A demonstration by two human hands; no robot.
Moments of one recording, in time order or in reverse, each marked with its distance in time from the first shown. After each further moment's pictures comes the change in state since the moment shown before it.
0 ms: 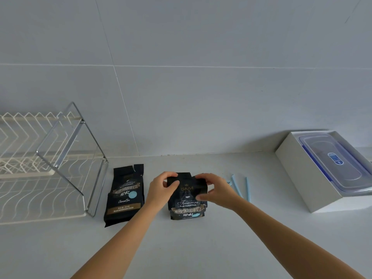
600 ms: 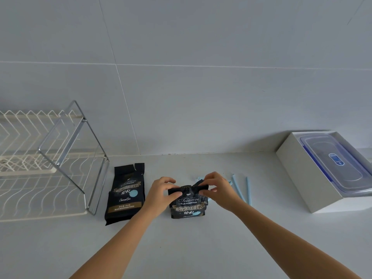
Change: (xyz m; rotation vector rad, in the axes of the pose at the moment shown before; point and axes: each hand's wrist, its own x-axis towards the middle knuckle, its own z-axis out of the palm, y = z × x) left_hand -0.005 -0.023 -0.005 0.247 -0.157 0.096; right_hand -0.002 0.004 0.003 -0.128 0.078 -0.048
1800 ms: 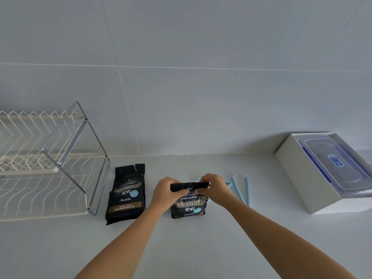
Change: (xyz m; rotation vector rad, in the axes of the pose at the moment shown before) left_hand 0.014 0.009 0.018 -0.051 0.076 -0.120; right_hand 0.020 0.000 0.011 -0.038 0.027 0.109
